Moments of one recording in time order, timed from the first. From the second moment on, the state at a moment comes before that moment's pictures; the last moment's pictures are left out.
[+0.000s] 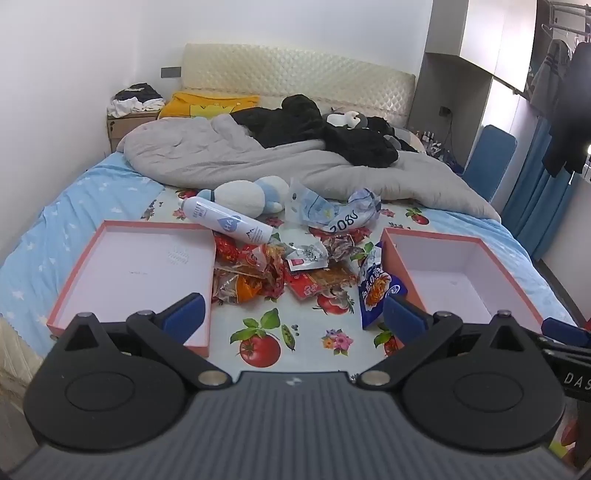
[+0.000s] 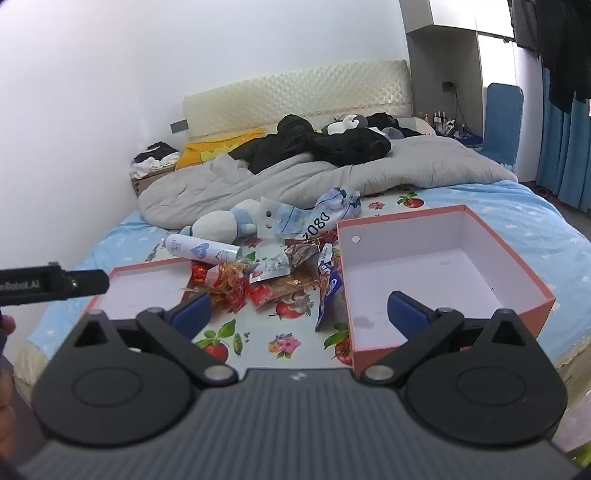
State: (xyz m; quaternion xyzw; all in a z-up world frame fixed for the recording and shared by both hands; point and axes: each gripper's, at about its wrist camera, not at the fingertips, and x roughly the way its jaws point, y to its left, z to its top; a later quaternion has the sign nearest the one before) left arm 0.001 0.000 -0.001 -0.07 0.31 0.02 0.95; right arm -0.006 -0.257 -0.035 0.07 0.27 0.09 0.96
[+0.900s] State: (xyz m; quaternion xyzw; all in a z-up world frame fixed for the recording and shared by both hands) left arm -0.007 -0.009 0.002 -0.08 0.31 0.00 0.95; right arm -0.012 -0.263 -0.042 0.08 0.27 0.08 0.96
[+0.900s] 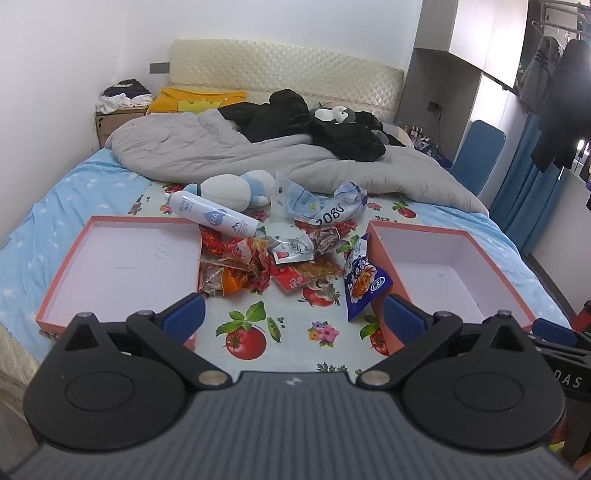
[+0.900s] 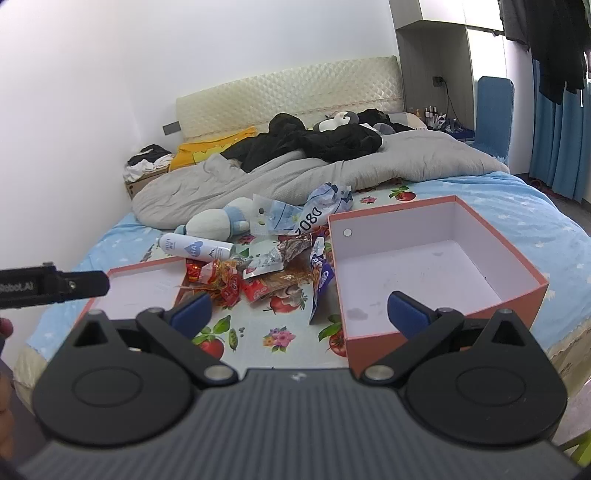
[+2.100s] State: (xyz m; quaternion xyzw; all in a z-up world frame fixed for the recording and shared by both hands) left arm -0.005 -0.007 0.002 -0.07 0.30 0.00 0.95; right arm -0.006 -0.256 -0.047 0.08 0.28 0.08 0.95
